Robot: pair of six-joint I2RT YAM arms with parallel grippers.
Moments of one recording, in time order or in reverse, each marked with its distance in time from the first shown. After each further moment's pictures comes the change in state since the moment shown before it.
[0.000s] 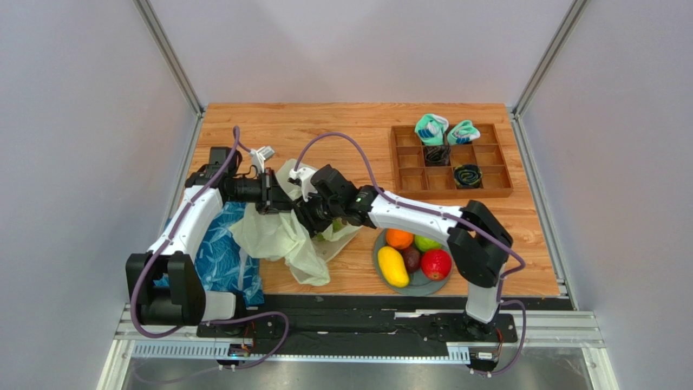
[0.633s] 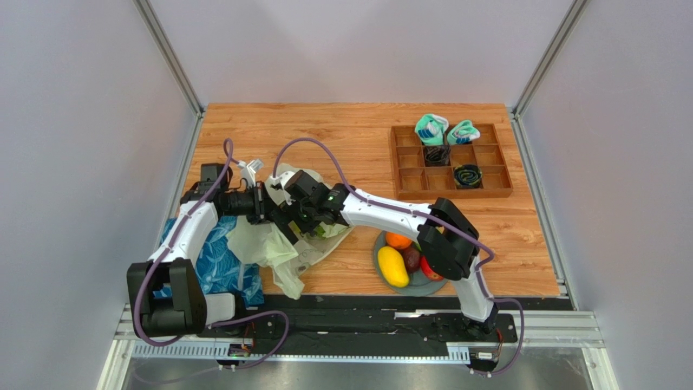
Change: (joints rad) left arm 0.070 -0.063 -0.172 0.105 -0.087 0.114; right arm 0.051 0.252 0.273 -0.219 0.230 -0.013
